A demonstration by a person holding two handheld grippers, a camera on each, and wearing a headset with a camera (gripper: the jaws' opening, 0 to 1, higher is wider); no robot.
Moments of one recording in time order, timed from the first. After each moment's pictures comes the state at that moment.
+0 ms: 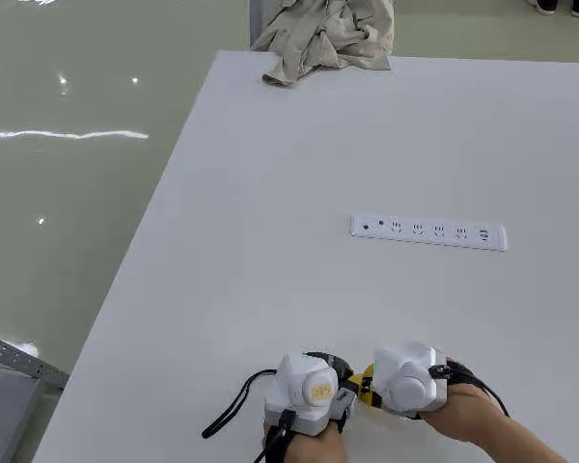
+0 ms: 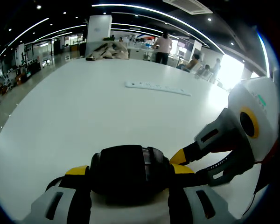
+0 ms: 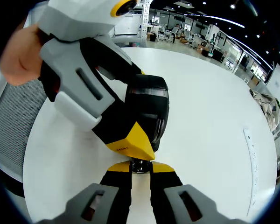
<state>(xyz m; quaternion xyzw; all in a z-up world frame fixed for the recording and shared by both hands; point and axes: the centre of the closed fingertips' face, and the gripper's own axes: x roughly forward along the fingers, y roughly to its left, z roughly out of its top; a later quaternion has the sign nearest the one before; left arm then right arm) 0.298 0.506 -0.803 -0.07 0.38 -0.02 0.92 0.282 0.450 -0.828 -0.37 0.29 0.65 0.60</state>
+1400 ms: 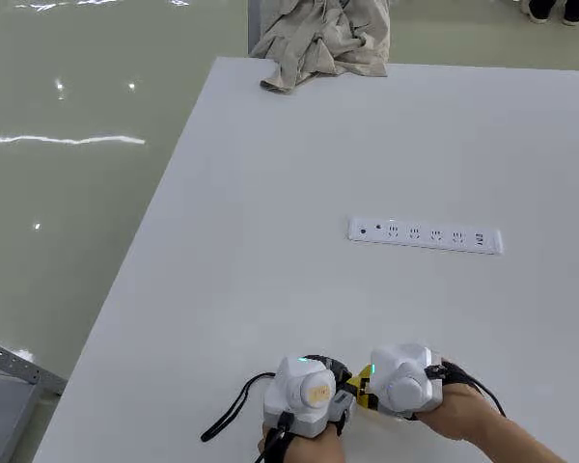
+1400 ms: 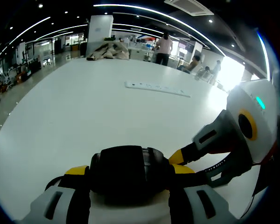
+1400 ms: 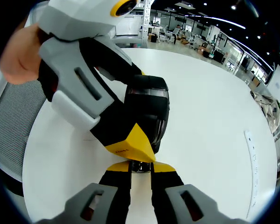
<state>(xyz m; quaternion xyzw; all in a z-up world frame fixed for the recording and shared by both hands) 0.298 0.507 -0.803 -0.08 0.38 -0.02 0.92 0.281 0.452 -0.828 -0.37 0.28 0.65 0.60</state>
